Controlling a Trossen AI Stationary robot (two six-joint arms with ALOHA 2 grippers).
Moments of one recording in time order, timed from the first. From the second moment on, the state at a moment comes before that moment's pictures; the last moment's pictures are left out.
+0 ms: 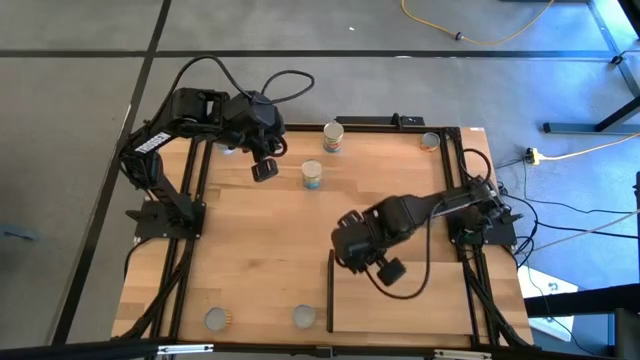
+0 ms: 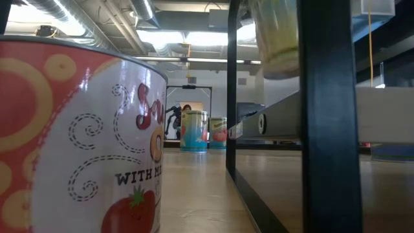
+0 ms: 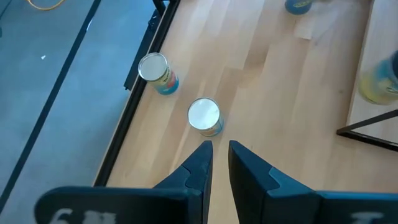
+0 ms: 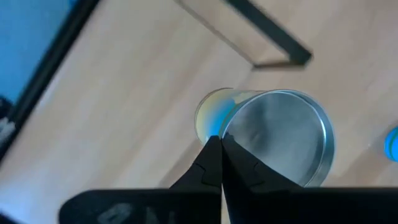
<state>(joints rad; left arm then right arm) 0.13 1.65 2.31 -1.57 -0.24 -0.09 0.36 1.95 2.09 -1.50 -0.07 -0.28</state>
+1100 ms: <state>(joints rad) 0.13 1.65 2.31 -1.57 -0.24 -0.02 0.65 2.05 2.09 -1.28 0.06 0.35</state>
